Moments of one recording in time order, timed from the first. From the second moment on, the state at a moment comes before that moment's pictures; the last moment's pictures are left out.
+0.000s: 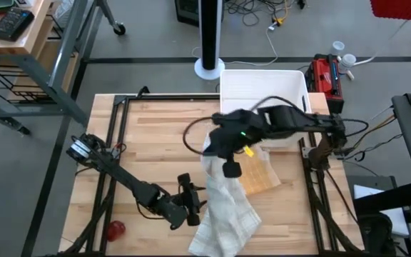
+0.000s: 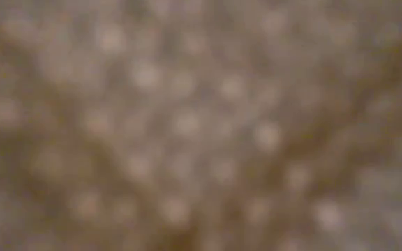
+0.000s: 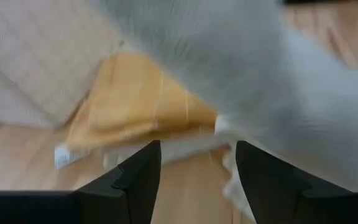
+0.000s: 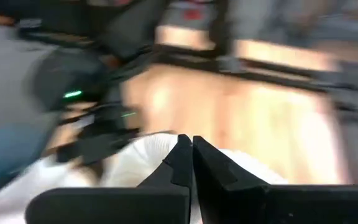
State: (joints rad) left arm -0.59 1.80 1.05 0.07 -0.79 -0.36; right arm 0.15 1.79 2.22 -1.04 0.01 -0.07
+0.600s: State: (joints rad) left arm -0.72 1.69 1.05 0.02 -0.80 -0.49; right arm 0.34 1.62 1.56 -0.66 -0.52 -0.38
